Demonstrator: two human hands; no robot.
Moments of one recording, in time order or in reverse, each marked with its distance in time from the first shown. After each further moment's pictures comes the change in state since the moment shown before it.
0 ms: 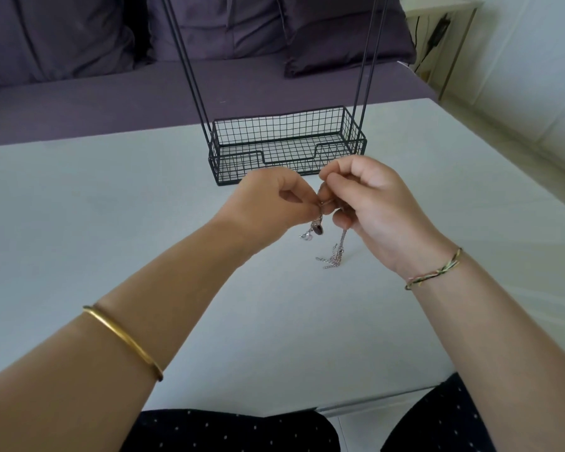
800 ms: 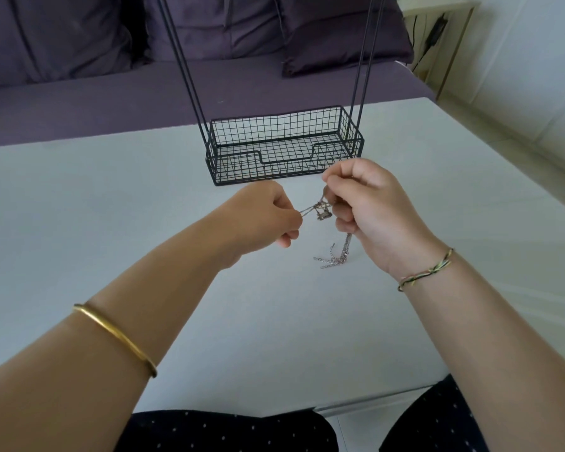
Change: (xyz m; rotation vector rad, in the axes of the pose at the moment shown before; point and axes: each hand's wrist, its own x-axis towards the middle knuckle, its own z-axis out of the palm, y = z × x) left_hand 0.003 -0.003 -0.004 0.150 -0.100 -0.149; right_hand 0.001 0.001 0.001 -0.012 0.091 0.090
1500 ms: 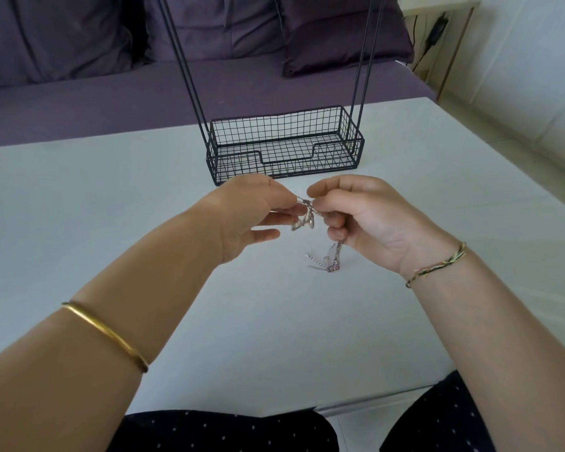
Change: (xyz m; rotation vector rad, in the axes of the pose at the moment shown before) left_hand 0.000 0.002 -0.009 -0.493 -0.031 -0.150; right_hand 0.000 -0.002 -0.003 0.097 -0.190 0.163
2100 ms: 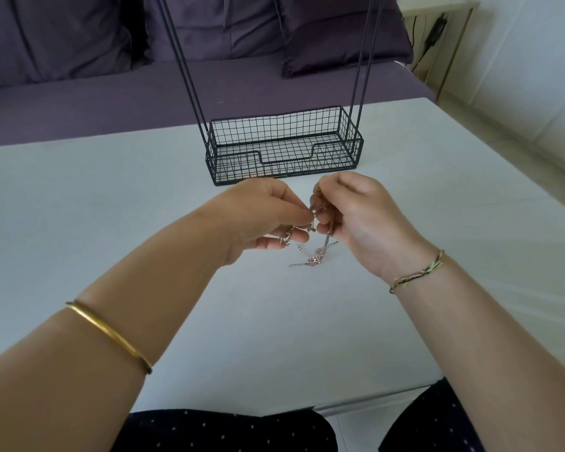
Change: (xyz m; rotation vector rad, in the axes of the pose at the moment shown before) left_hand -0.004 0.001 0.006 0.182 -0.077 0.025; right_hand 0.001 0.008 0.010 -0.047 0.121 -0.132
